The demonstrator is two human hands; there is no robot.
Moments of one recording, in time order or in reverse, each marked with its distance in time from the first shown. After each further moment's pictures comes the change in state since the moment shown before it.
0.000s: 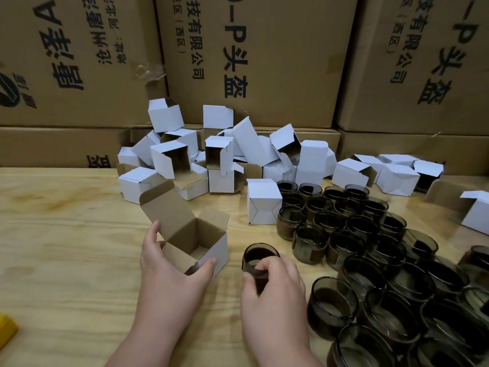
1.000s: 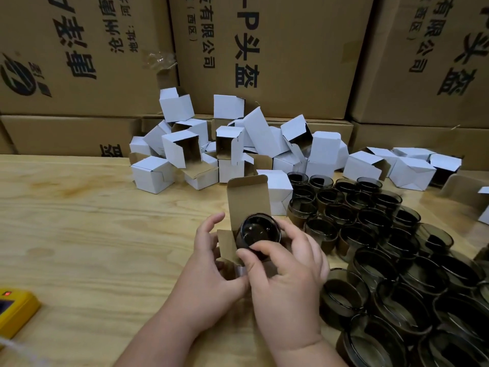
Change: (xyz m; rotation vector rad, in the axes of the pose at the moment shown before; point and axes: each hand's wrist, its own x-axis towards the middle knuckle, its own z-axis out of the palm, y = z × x) left_hand -0.020 0.014 0.005 -0.158 -0.425 0.153; right_hand 0.002 -0.013 -0.007 0.128 0.336 -0.379
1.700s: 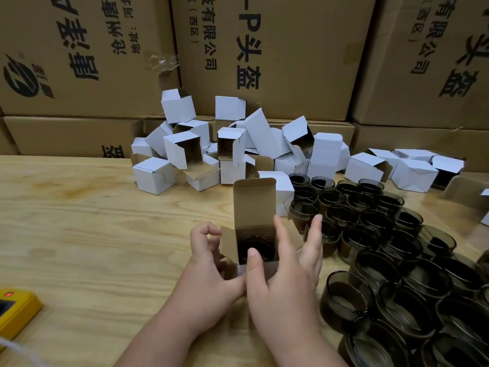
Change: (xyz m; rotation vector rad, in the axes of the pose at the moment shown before) left_hand -0.001 0.004 -0.002 -0.069 -0.001 -0.058; right_hand -0.005 -0.005 -0.006 -0.012 -0.257 0.190
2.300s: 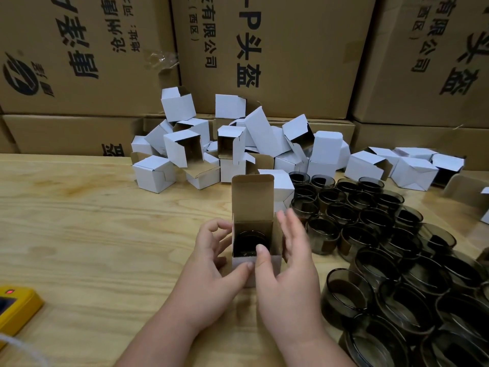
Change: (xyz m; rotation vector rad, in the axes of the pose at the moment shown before) left_hand 0.002 -0.001 -0.001 -0.009 -0.045 0.046; right_hand 0.007 0.005 0.000 0.389 0.005 0.041
